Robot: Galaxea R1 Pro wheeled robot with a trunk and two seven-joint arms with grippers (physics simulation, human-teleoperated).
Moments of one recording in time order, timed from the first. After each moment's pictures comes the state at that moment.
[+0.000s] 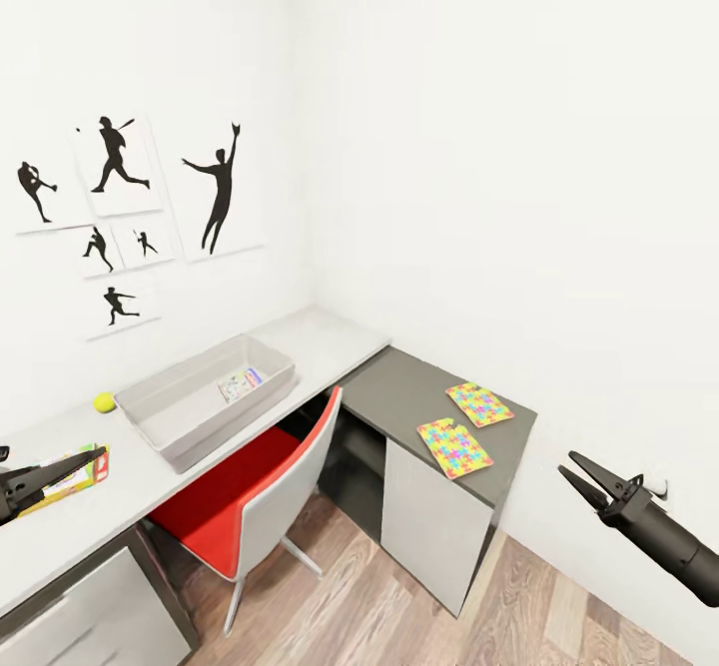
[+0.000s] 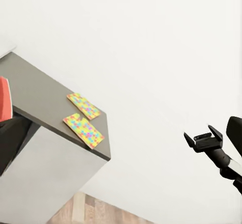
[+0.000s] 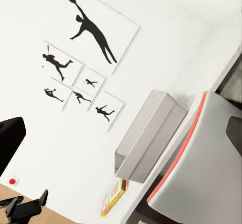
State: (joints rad) left arm -0.28 0.43 0.69 -1.36 0.26 0.89 -1.57; right arm -0.09 -0.53 -0.12 -1.28 -1.32 0.53 0.83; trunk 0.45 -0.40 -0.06
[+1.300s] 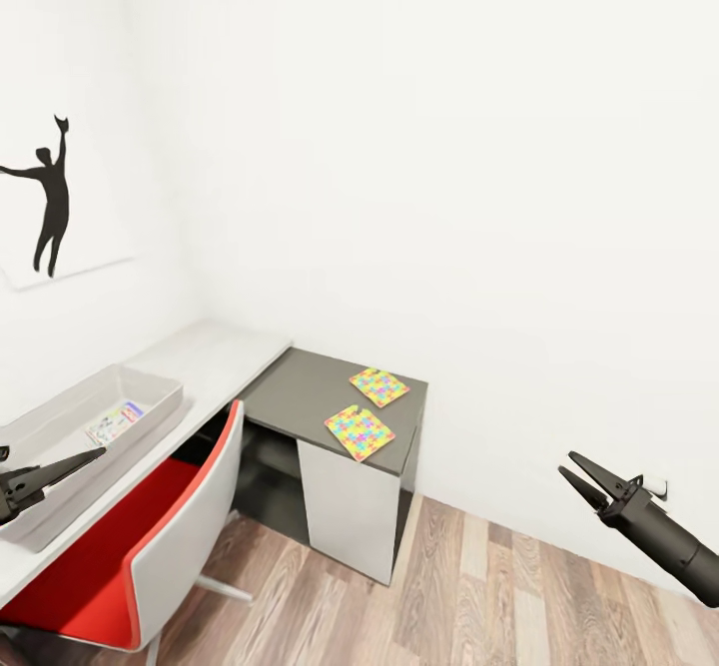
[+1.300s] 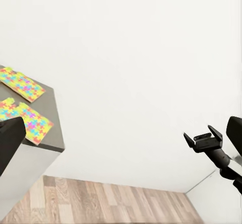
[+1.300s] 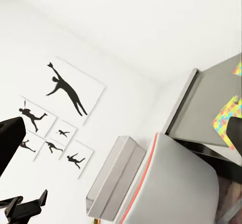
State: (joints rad) left arm -0.28 0.43 0.69 -1.36 0.26 0.89 -1.57; right arm -0.09 -0.53 -0.12 -1.28 -1.32 0.53 0.83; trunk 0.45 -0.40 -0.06
